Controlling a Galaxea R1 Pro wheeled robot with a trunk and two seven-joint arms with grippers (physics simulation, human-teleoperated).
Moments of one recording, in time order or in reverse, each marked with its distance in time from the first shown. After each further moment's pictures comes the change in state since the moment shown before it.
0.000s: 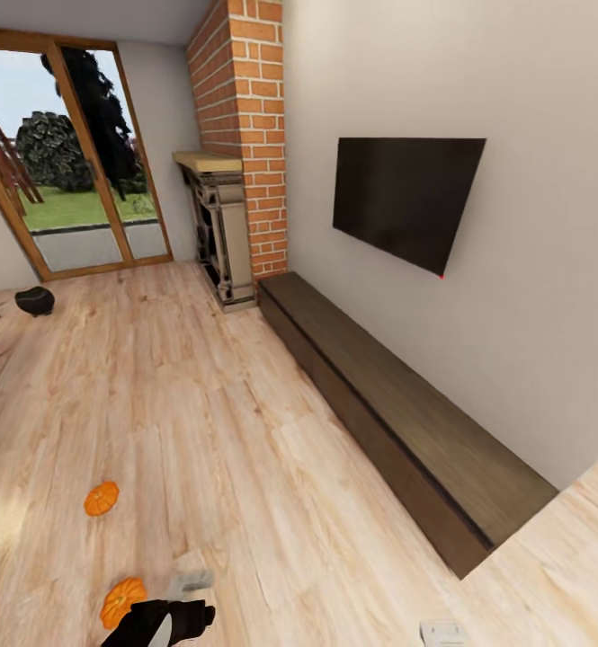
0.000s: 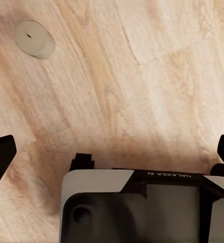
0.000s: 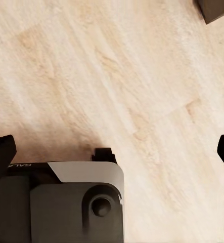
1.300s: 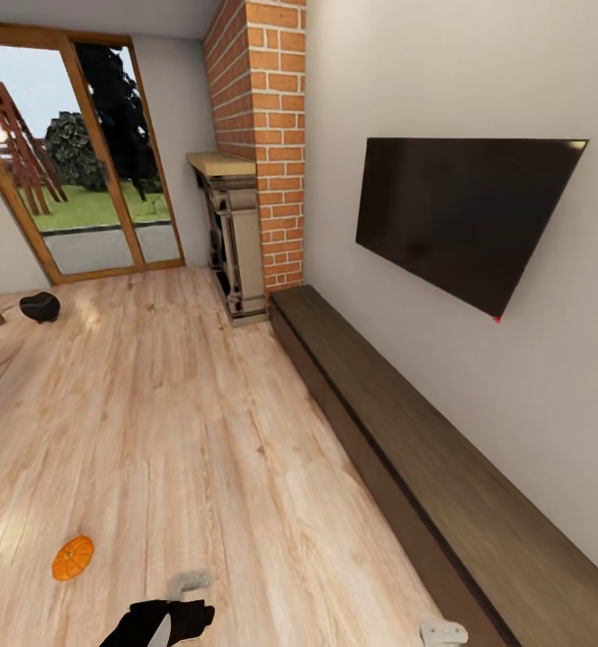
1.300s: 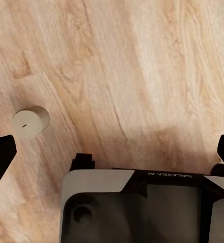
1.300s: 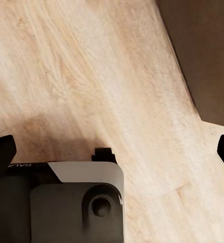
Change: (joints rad) left arm 0.000 0.002 0.002 0.000 0.002 0.000 0.000; right arm 0.000 0.000 0.000 0.000 0.000 0.000 0.000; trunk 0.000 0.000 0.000
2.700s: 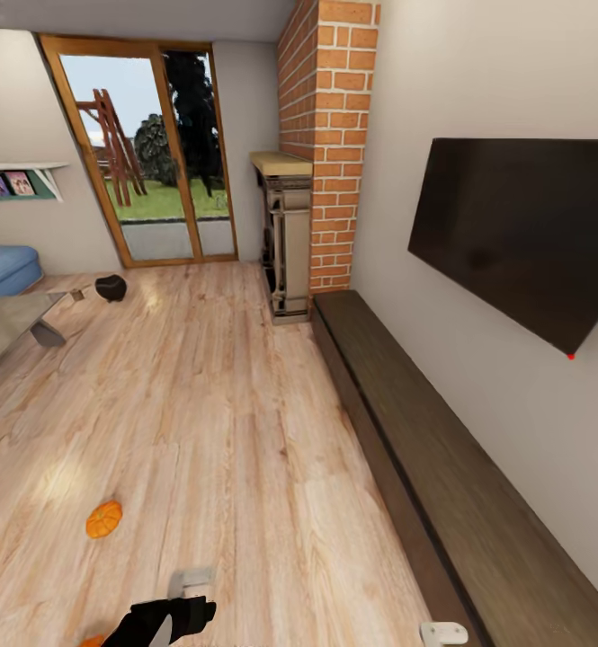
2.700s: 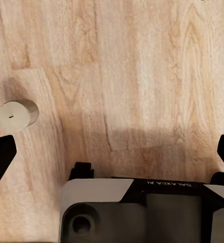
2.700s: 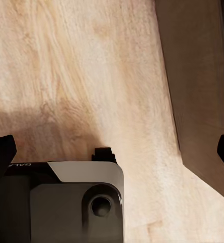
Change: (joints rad) left arm 0.001 -0.003 -0.004 0.000 0.000 -0.040 0.000; right arm 0.000 0.000 0.001 0.000 0.001 0.001 0.000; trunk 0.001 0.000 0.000
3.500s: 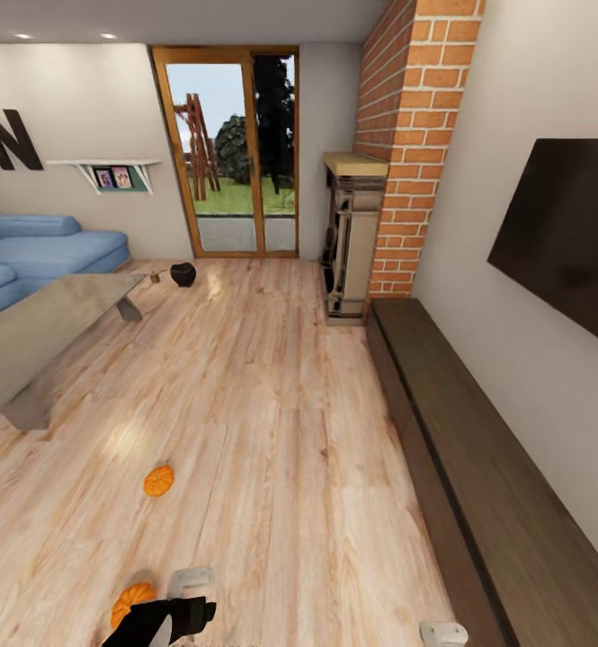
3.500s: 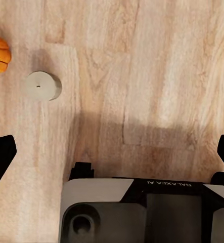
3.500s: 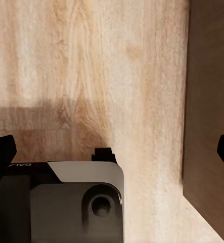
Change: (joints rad) left arm 0.000 0.000 0.000 0.000 0.001 0.000 0.000; right arm 0.000 0.000 0.000 0.000 0.000 -0.001 0.000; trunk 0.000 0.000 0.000
